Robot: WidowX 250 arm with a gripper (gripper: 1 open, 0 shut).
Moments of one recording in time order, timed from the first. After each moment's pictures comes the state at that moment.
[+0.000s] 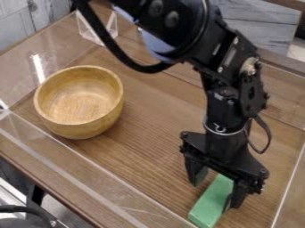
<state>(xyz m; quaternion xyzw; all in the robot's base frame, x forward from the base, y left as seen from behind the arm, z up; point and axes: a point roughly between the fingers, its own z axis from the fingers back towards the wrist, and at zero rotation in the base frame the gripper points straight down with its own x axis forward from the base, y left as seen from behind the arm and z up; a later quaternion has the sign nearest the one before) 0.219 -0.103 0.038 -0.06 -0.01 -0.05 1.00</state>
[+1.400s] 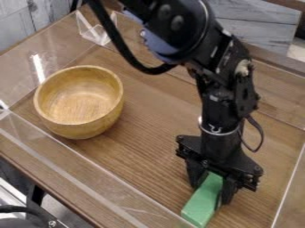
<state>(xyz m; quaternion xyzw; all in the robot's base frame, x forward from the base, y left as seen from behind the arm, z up) 0.217 -0.097 0.029 -0.06 0.02 -0.02 1.00</state>
